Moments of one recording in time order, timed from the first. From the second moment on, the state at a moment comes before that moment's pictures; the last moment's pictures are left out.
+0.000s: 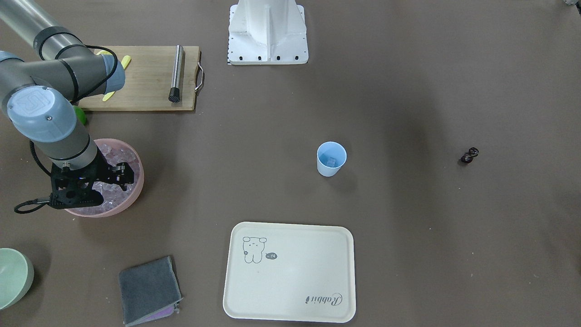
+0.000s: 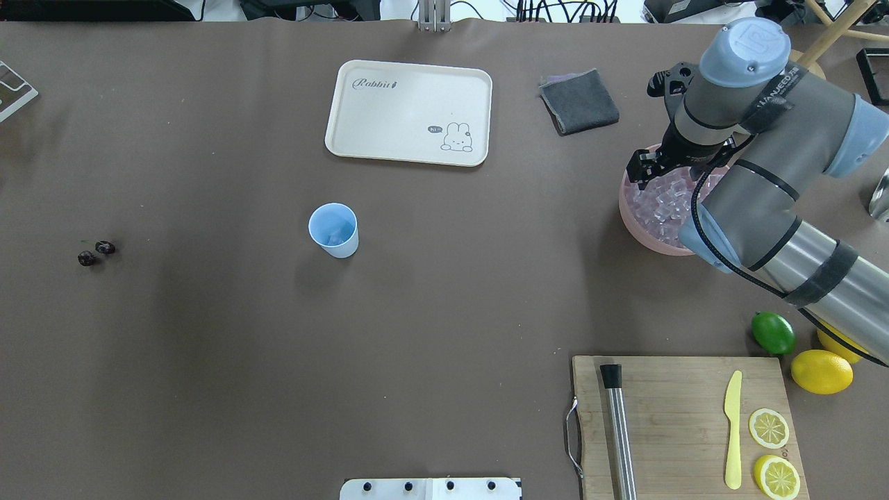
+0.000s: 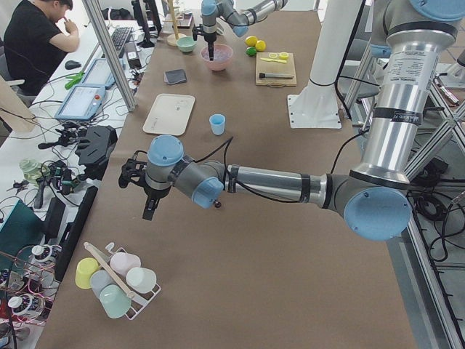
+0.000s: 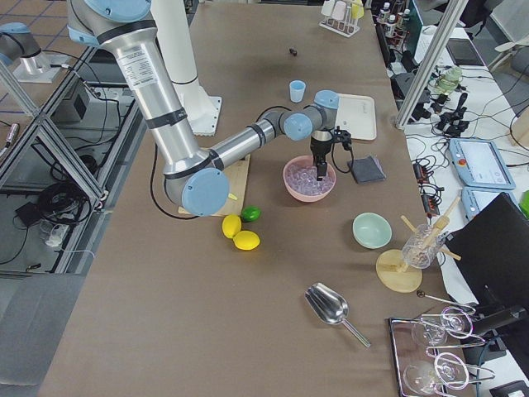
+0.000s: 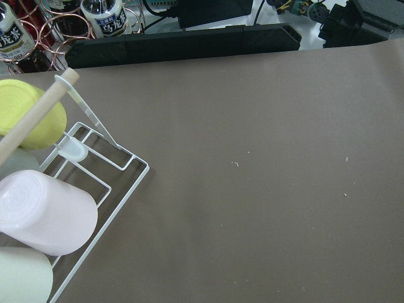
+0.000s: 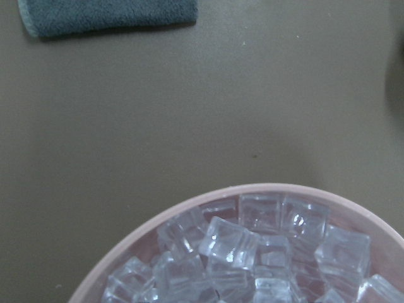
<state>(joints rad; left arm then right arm) -1.48 -1.75 -1.48 -2.09 -2.29 -0.38 0.89 -1.13 1.60 -1.59 2.01 0.68</state>
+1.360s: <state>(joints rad) -1.48 -1.75 -1.48 -2.09 -2.29 -0.38 0.92 -0.98 1.59 -1.67 2.05 0.71</state>
